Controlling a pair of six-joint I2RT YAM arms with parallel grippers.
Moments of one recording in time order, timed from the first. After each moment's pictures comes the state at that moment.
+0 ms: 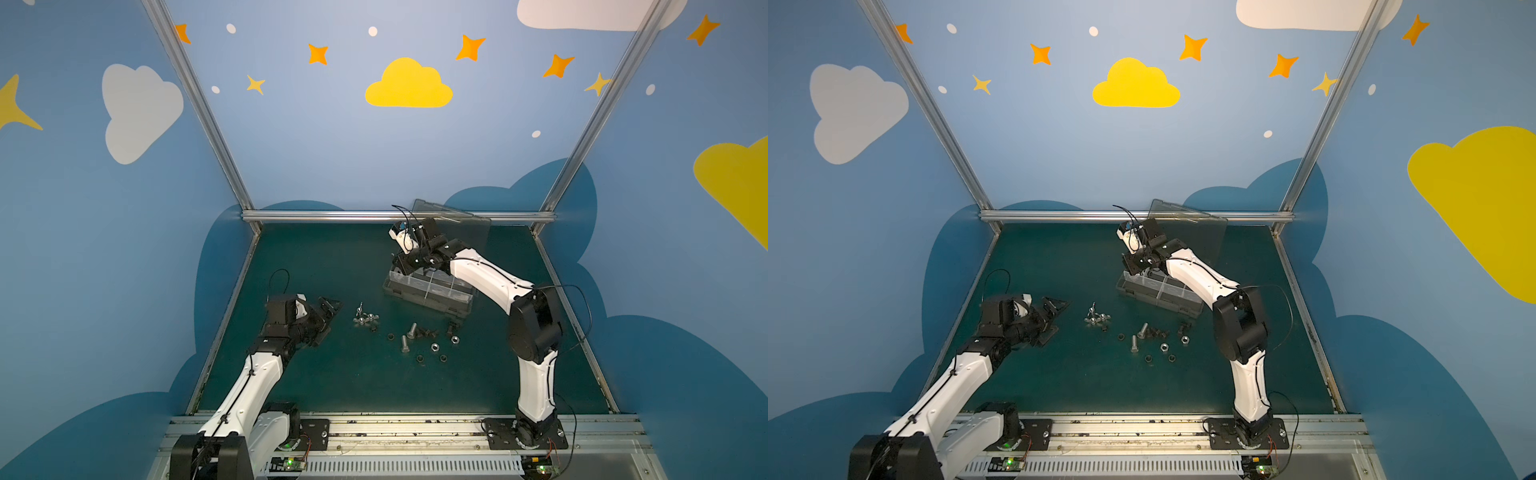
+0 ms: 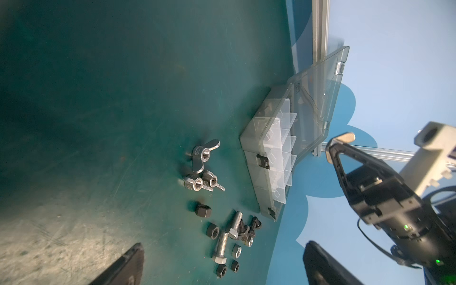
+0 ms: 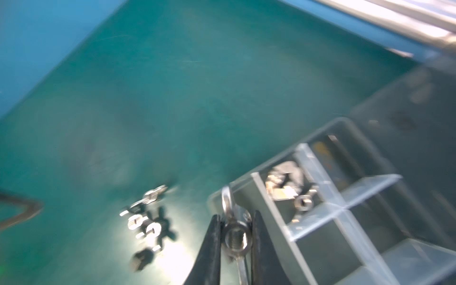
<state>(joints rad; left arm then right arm) -0.01 0.98 0.47 -0.20 0.56 -1.03 0.63 2.04 1.77 -0.51 -0.21 -0.01</state>
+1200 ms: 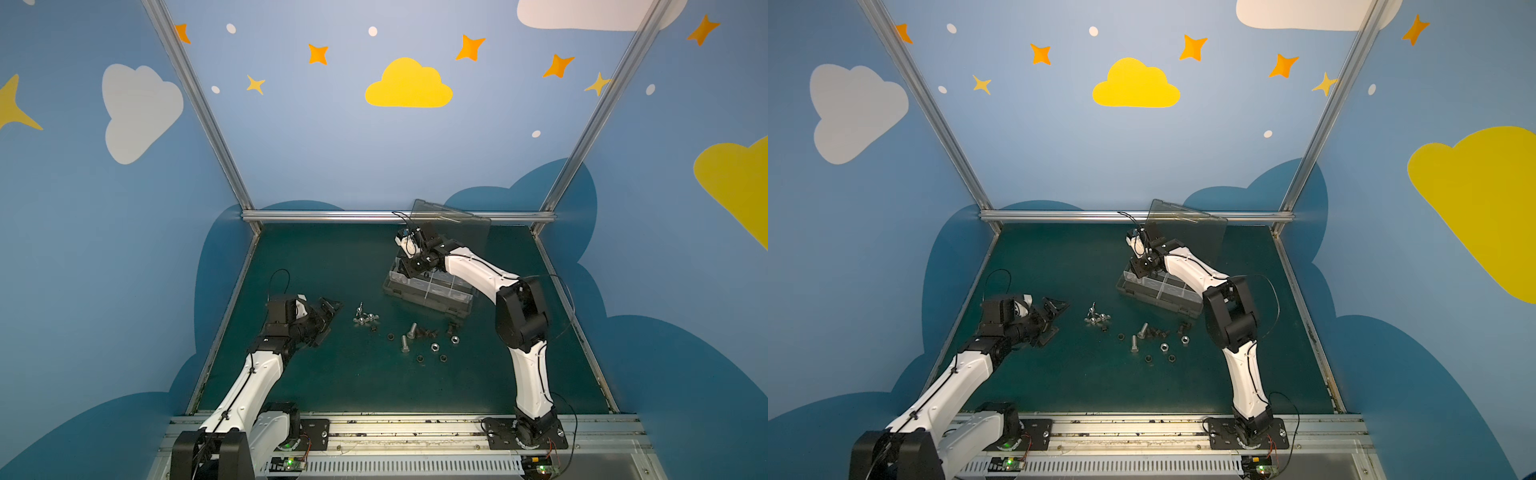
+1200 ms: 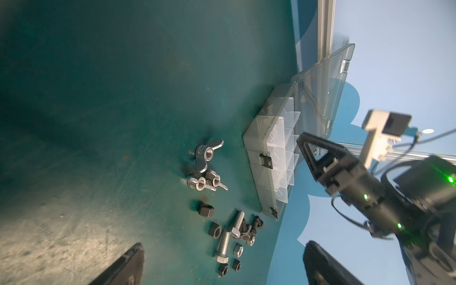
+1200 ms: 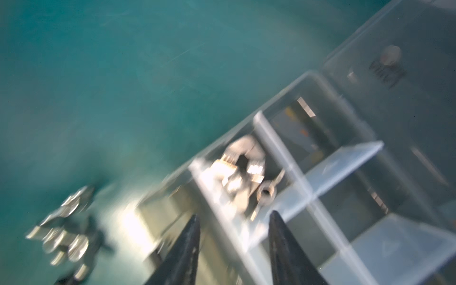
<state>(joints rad) -0.01 1.00 0.47 -0.20 0.56 -1.02 0.60 2.10 1.74 -0.58 -0.18 -0.03</state>
